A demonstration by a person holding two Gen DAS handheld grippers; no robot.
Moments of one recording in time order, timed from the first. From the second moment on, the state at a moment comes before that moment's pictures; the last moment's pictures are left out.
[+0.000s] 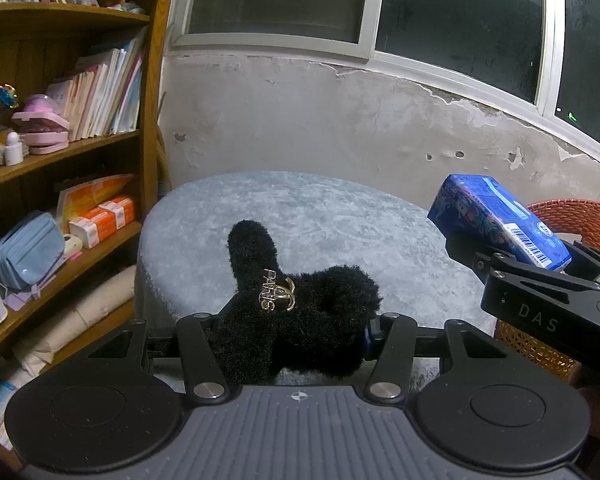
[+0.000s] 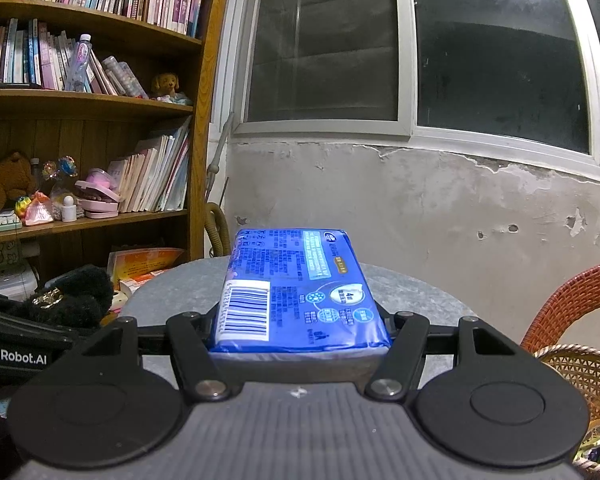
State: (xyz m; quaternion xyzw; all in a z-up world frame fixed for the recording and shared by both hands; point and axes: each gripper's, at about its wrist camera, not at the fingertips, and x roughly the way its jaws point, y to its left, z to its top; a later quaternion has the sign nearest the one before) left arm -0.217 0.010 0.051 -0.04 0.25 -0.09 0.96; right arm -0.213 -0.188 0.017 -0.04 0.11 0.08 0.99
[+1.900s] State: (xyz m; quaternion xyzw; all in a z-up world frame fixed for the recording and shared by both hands) left arm -0.217 0.009 0.042 -0.04 0.25 -0.09 0.96; right arm -0.213 -0.190 0.011 -0.05 0.11 0.09 0.99
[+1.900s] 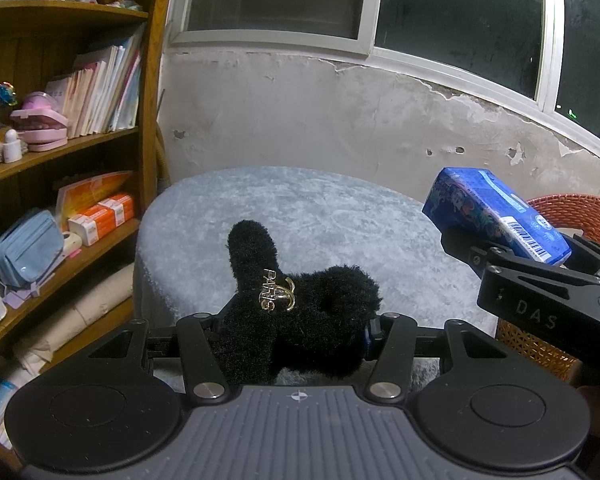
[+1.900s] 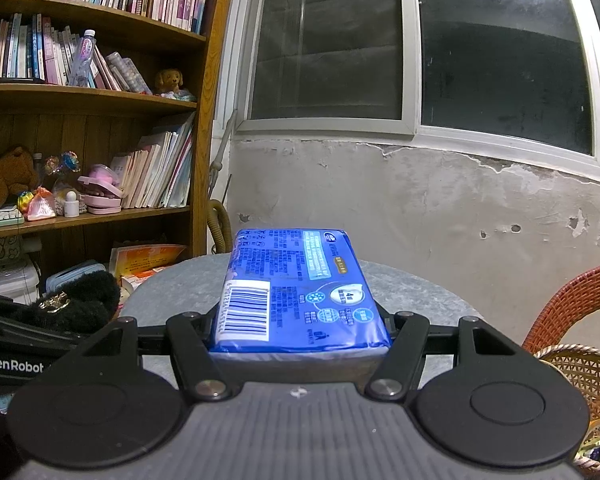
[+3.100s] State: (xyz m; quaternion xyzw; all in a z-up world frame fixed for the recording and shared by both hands) left arm -0.215 0.014 0.042 -0.04 0.25 -0.09 0.96; right arm -0.212 -0.191 0.010 -0.05 0.11 0.09 0.99
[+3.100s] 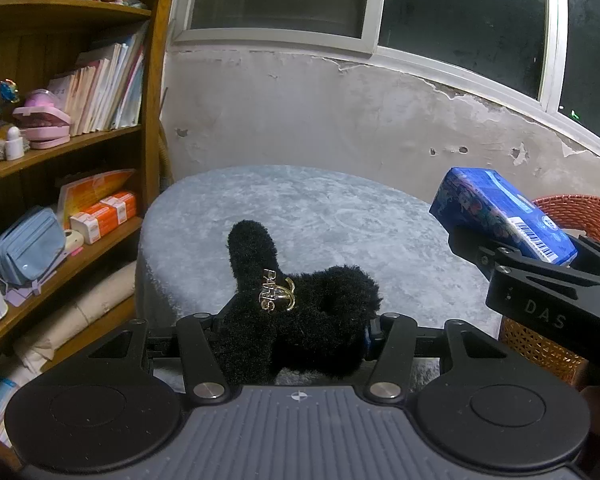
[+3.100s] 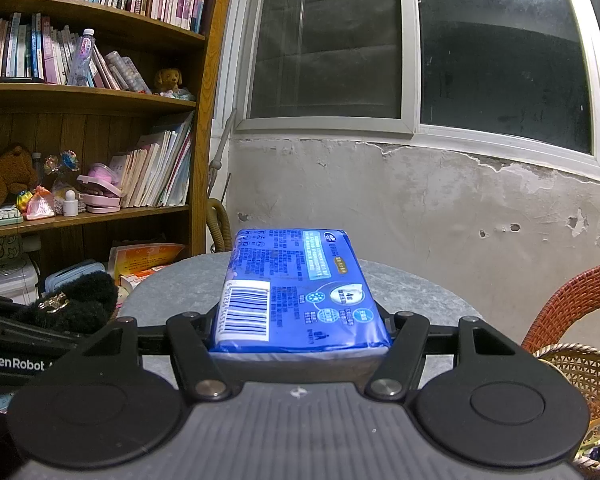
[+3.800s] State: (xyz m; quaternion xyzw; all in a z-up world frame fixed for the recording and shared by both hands) left arm -0.213 0.016 0.042 -0.04 0.25 -0.09 0.96; right arm -0.209 -0.190 0.006 -0.05 0.12 0.06 0.99
